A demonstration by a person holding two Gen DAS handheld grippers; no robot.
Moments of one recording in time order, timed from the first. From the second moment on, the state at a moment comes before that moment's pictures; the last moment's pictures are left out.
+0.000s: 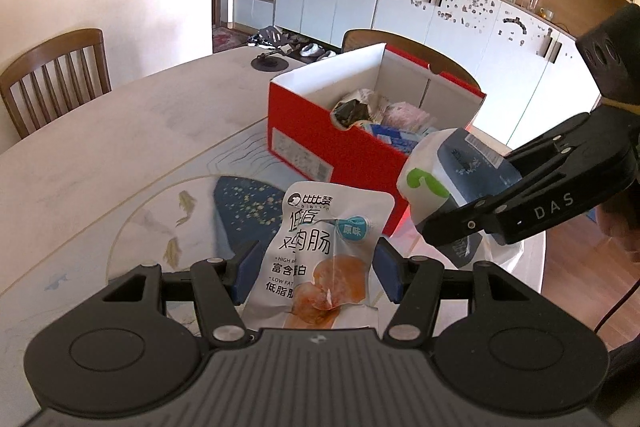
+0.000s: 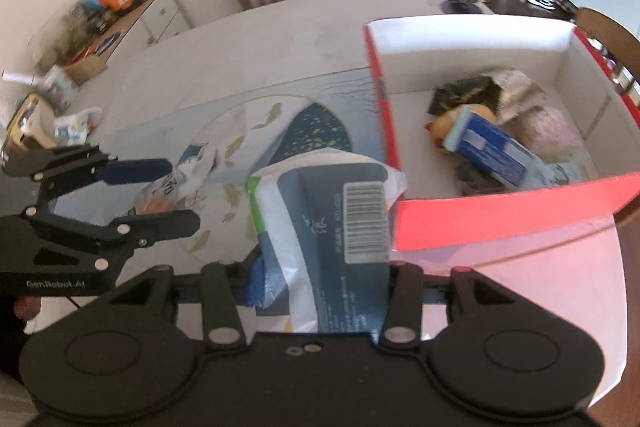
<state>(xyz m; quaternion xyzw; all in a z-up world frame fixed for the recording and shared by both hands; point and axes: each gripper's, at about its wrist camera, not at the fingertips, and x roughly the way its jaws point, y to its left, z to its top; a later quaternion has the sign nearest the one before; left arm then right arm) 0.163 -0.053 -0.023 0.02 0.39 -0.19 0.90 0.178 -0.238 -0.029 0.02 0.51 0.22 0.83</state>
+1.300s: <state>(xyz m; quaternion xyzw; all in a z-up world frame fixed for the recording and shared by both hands) 0.261 -0.177 0.015 0.01 0.42 -0.17 0.89 0.246 -0.376 -0.015 0.09 0.52 0.12 0.84</state>
